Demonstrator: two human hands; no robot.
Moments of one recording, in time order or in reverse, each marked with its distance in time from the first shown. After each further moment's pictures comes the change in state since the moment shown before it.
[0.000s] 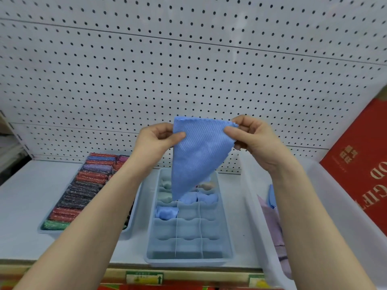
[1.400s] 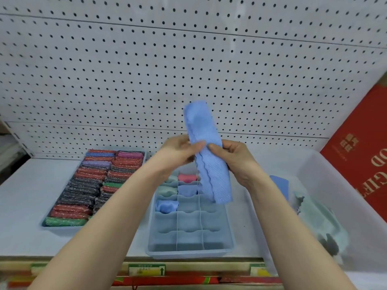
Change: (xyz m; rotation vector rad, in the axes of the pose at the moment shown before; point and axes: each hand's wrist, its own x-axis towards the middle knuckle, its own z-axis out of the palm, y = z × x) left_hand -0.005 -0.026 0.037 -0.012 -0.235 -0.291; right_hand -0.011 0.072 0.028 0.073 0.050 0.188
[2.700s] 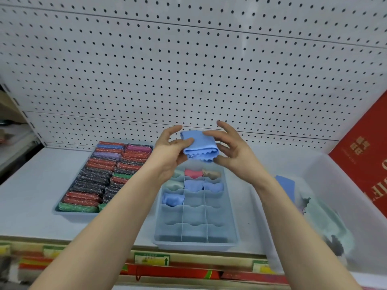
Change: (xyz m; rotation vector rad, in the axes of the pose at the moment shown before) left_hand -0.017 -0.010 -0.013 -0.391 0.326 -0.053; right_hand -0.012 -0.005 0.009 -0.297 -0.178 -0.356
